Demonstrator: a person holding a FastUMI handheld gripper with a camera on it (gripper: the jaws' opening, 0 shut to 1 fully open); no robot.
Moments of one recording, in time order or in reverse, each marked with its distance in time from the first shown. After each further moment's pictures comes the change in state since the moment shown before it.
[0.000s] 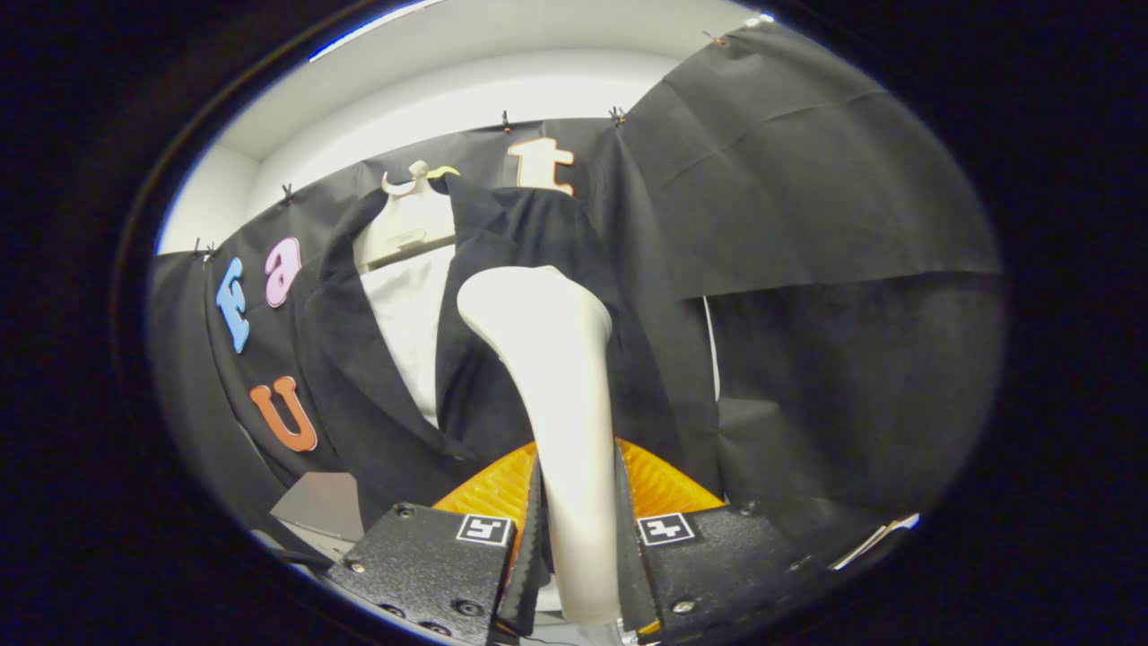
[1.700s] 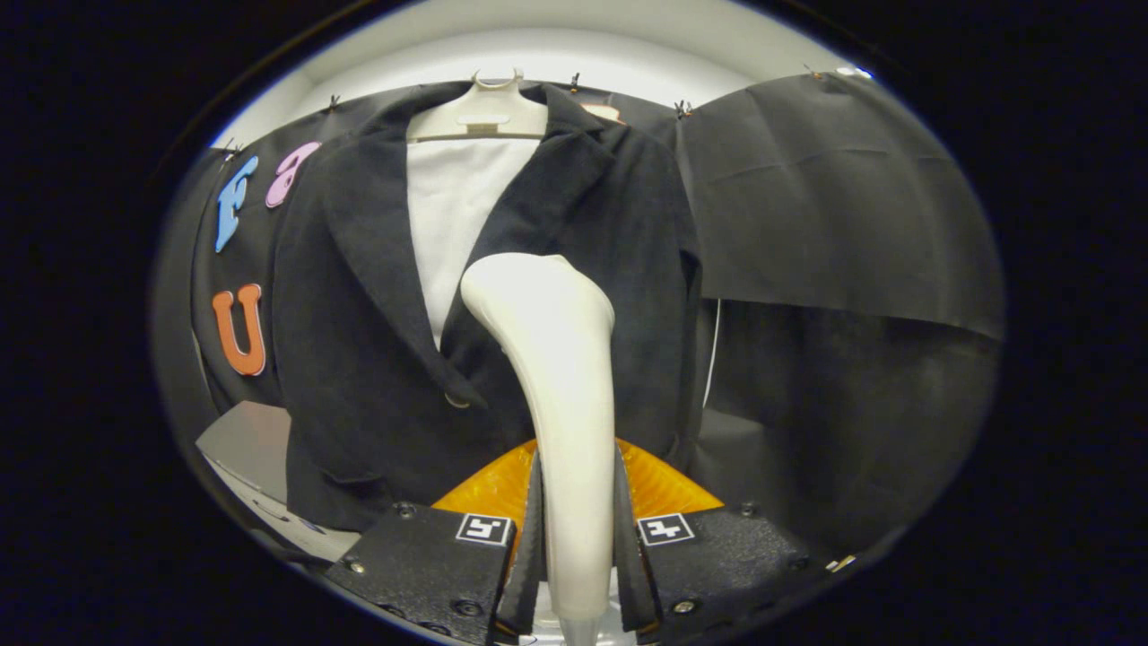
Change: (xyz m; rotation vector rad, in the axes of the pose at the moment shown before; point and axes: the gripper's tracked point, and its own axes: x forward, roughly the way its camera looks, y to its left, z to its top) arm 0.051 0.025 -0.101 -0.232 0.065 -0.113
